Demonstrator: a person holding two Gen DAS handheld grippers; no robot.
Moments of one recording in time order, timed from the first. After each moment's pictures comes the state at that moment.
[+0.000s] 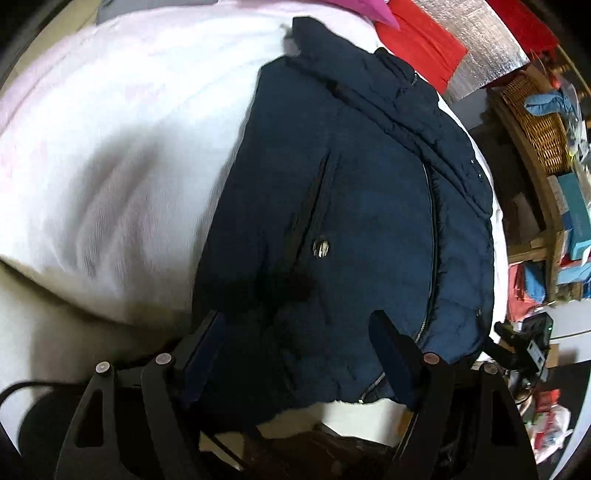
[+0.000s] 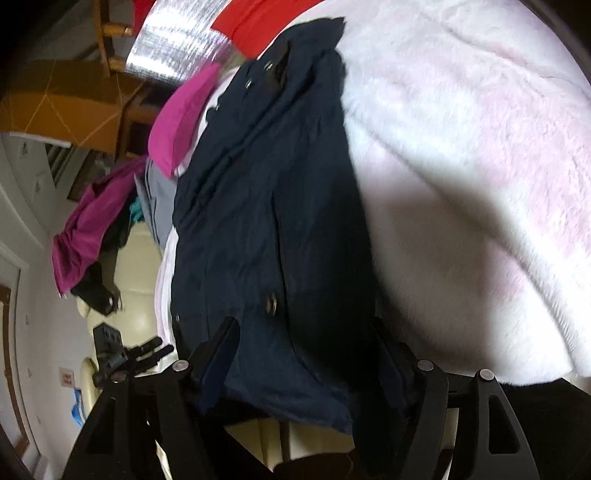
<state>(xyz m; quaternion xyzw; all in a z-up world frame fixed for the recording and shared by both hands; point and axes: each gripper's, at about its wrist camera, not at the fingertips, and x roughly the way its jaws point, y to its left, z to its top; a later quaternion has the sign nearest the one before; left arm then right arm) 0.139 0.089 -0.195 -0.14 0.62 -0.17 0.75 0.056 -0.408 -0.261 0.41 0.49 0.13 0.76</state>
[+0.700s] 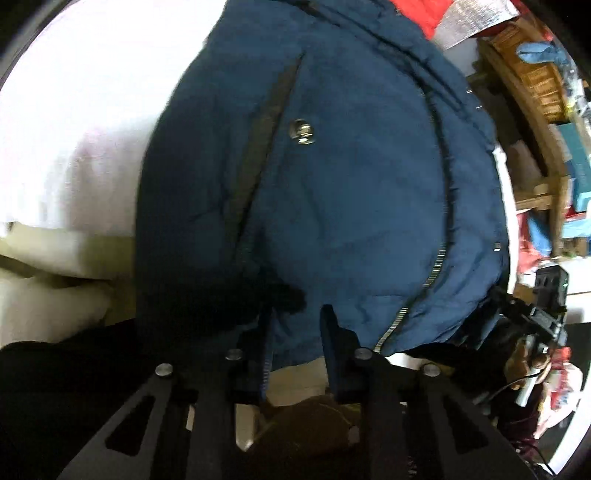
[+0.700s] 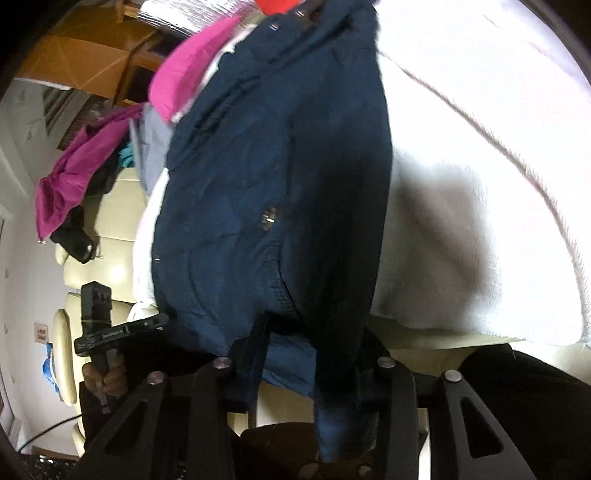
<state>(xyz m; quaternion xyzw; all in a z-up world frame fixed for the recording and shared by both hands) 0.110 0.057 -0.232 -0.08 0.67 -0.20 0.71 0.049 -0.376 -0.279 0.35 0.55 0.12 0.75</state>
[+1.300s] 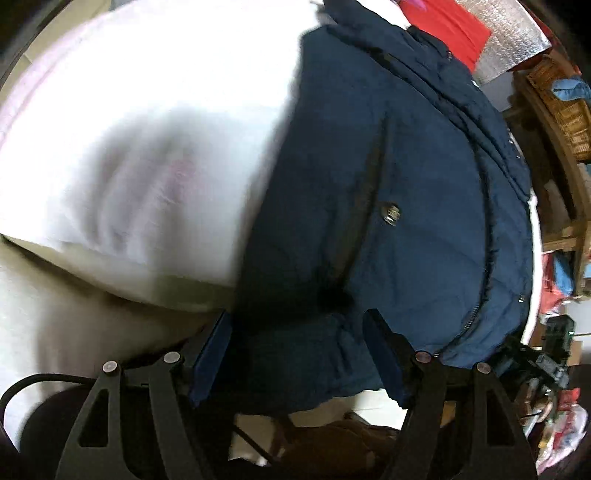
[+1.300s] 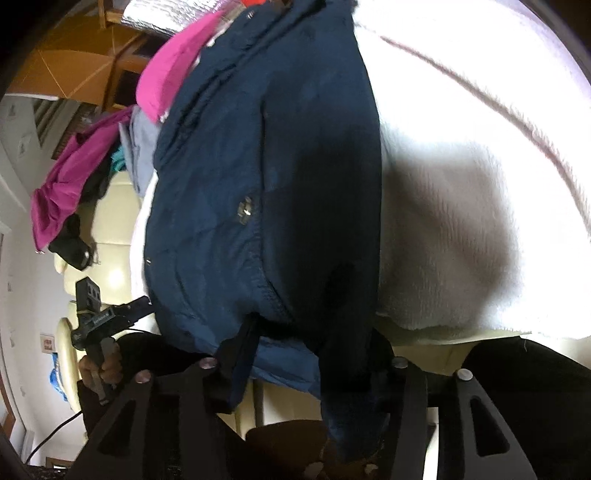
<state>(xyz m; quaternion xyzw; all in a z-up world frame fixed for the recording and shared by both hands) 0.145 0.090 -0.229 -0.10 0.65 -0.14 0.74 0.049 -0.376 -0.291 0.35 0.55 0.13 0.75</state>
